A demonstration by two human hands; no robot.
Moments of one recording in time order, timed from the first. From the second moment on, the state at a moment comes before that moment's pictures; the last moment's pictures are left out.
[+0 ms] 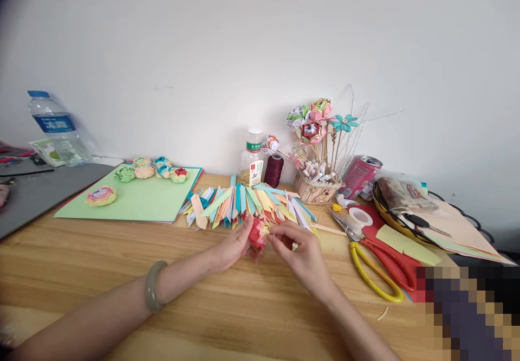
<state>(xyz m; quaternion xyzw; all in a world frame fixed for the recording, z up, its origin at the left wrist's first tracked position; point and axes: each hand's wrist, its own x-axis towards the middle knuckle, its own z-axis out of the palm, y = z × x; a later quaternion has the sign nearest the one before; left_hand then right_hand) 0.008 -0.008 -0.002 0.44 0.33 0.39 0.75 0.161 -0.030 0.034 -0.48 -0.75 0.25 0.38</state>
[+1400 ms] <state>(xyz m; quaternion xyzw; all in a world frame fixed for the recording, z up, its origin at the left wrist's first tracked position) 0.012 -0.011 -0.009 0.48 0.36 0.42 0.68 0.160 -0.033 0.029 -0.49 -0.79 0.11 0.35</state>
